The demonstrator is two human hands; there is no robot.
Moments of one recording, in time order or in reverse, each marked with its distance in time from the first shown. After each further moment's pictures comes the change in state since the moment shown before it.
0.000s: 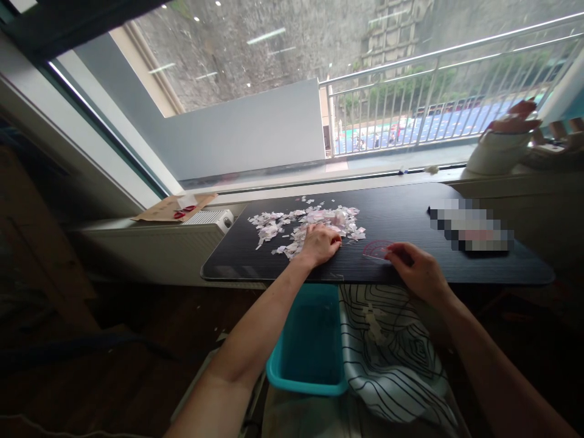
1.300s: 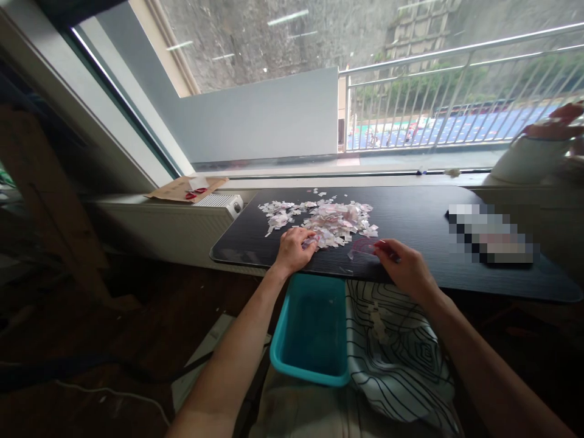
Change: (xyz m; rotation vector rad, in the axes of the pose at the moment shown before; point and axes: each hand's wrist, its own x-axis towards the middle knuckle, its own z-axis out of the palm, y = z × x) left_hand -0.073 -0.050 -0.006 -0.073 0.277 -0.222; right_hand 0.007 -0.026 0.028 0.005 -0.138 -0.116
